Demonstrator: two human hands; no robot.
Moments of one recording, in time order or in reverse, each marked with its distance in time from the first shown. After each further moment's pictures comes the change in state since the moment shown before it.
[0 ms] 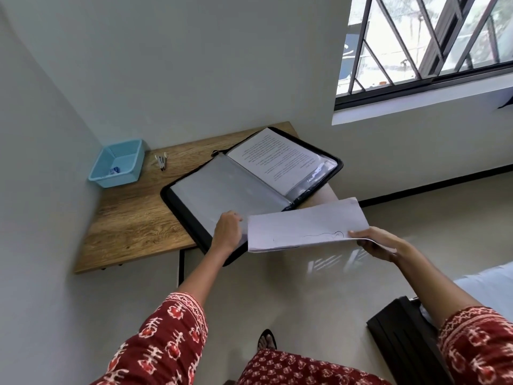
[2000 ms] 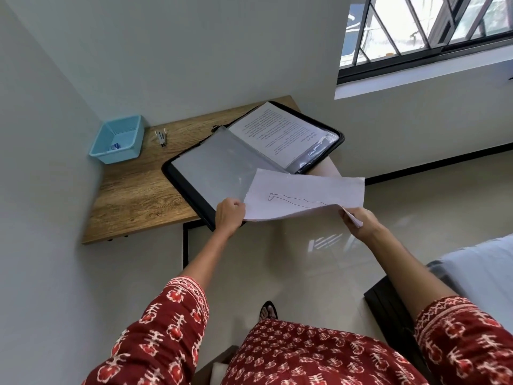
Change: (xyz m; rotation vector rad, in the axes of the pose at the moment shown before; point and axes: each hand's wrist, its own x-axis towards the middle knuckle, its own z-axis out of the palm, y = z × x) left_hand -0.030 0.003 0.015 -0.254 0.036 -0.265; right_hand 0.001 0.031 0.042 0.333 0.351 -0.035
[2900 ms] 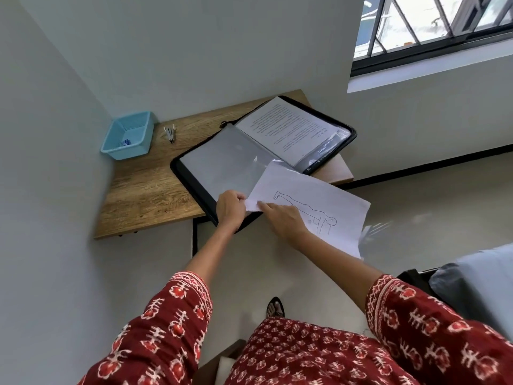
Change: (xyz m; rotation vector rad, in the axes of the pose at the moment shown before) left_hand 0.001 0.012 -0.015 0.124 0.111 0.022; right_hand -0.033 0.062 0.139 -1.765 -0.281 -1.204
